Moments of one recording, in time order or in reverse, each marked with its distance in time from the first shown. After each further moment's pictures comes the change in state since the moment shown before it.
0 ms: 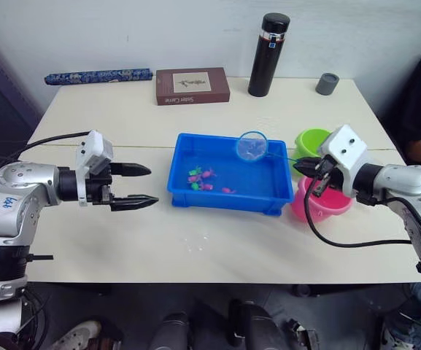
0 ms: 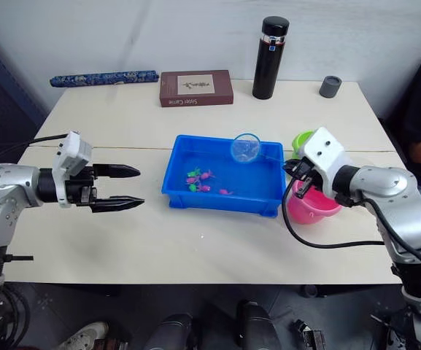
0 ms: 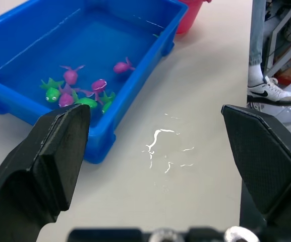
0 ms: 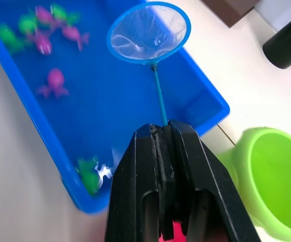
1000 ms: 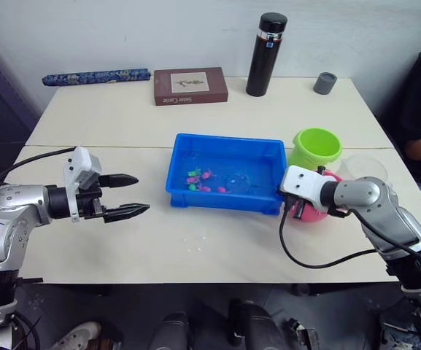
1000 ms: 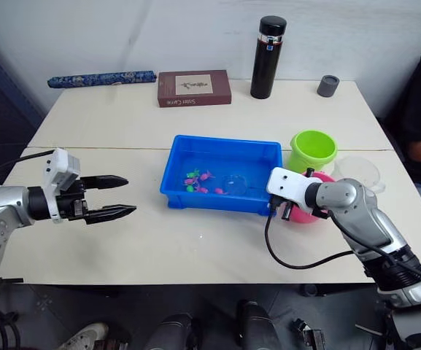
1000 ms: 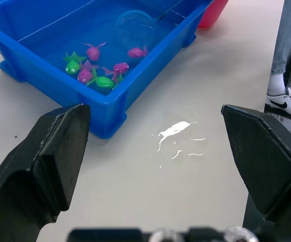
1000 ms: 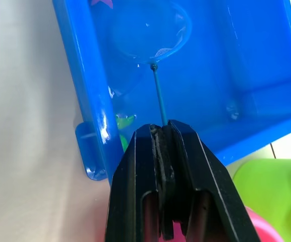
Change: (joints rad) left arm 0.165 0.001 0.093 -0.074 -0.036 0.002 0.109; right arm -0.043 0.117 0.223 0.145 -0.321 -0.195 0.113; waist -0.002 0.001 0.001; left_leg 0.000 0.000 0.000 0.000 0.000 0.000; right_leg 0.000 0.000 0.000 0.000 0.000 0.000
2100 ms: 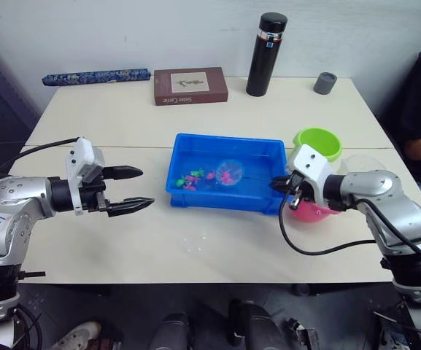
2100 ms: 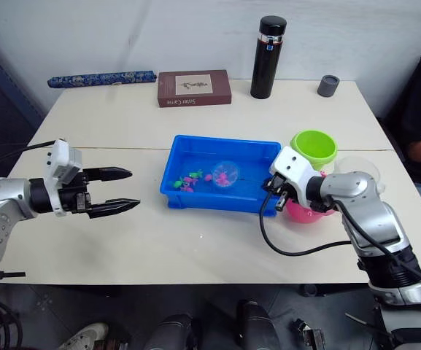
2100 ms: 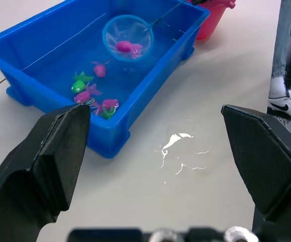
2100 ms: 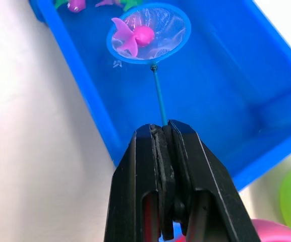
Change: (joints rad) left arm -0.116 -0.009 -0.056 0.029 -0.009 -0.049 0.002; right arm -0.013 0.054 -0.195 -0.120 0.239 0.324 0.034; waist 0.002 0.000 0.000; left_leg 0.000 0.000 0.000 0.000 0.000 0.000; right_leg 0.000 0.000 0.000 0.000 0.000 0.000
